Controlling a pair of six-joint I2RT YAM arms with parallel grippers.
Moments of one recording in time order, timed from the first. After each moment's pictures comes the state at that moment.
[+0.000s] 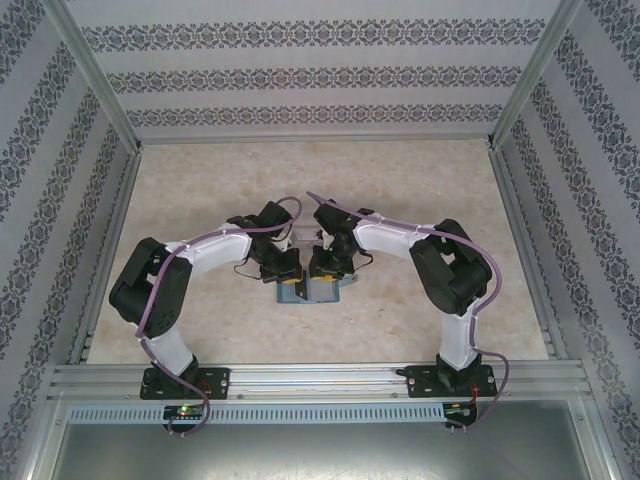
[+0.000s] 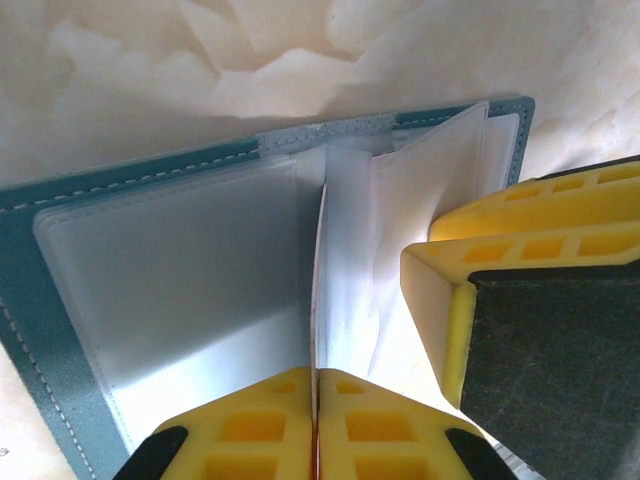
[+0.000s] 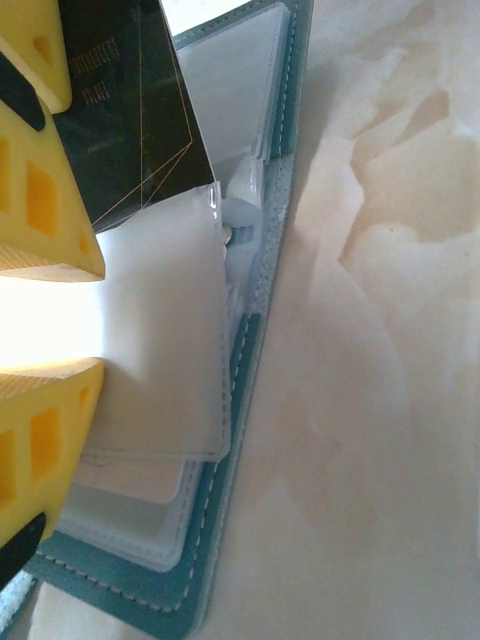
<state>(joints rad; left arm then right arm) -0.52 1.73 1.06 -0.63 0.47 -0.66 0.67 1.94 1.26 -0.67 -0.42 0.67</state>
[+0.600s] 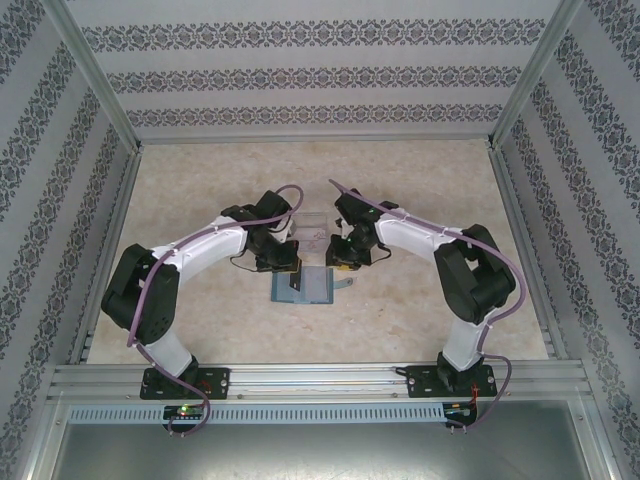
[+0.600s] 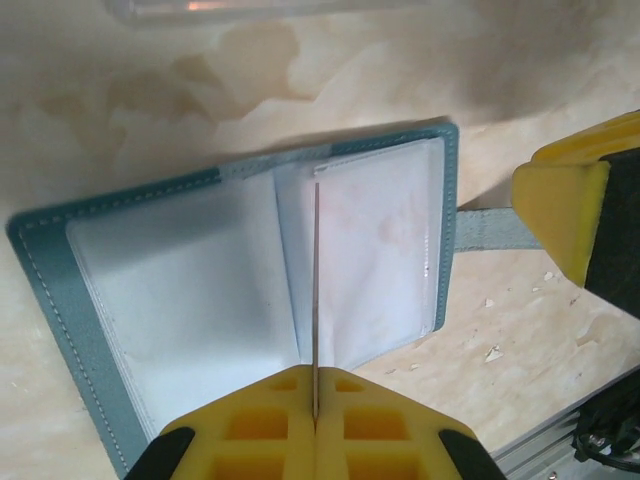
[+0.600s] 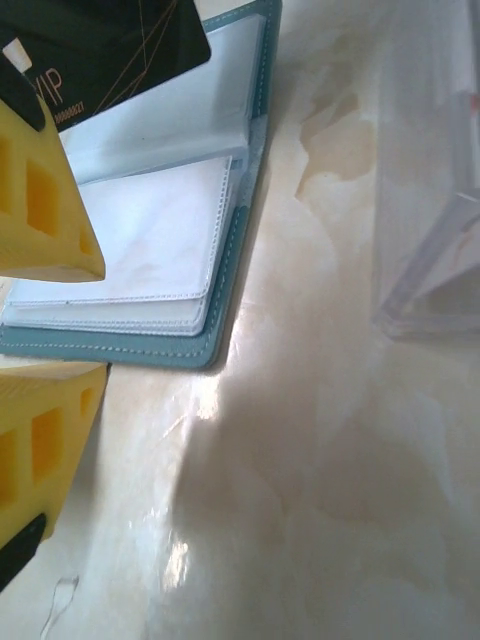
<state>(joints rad) -0.52 1.67 1.16 -0.78 0.37 -0.51 0.56 1.81 1.20 -0.70 -0.37 0.64</state>
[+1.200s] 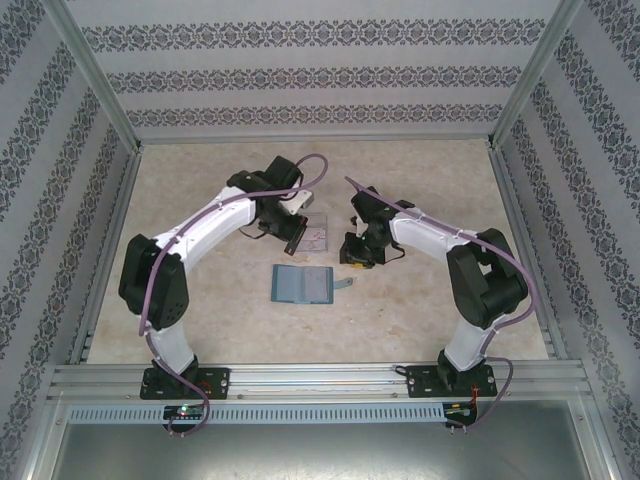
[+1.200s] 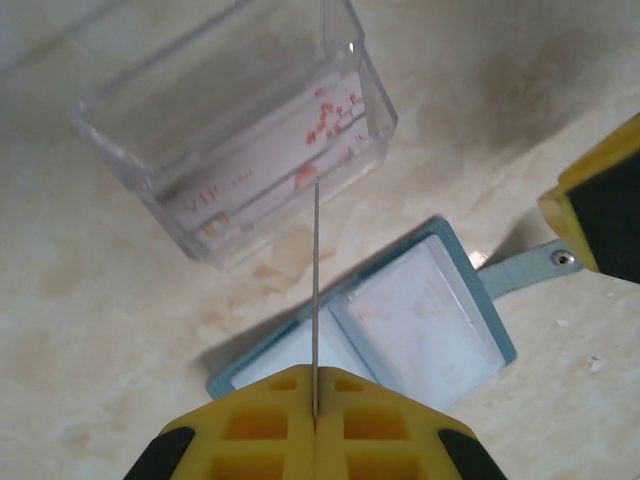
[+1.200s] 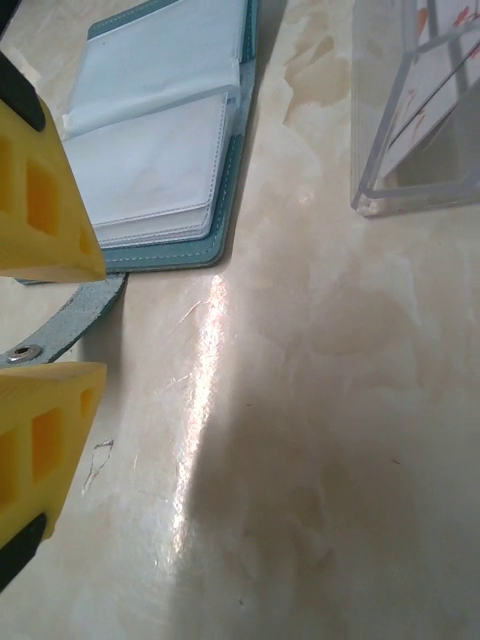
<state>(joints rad) -0.52 1.82 1.59 -1.01 0.17 -0.02 0.49 1.75 1.14 -0.72 -0.36 0.59</state>
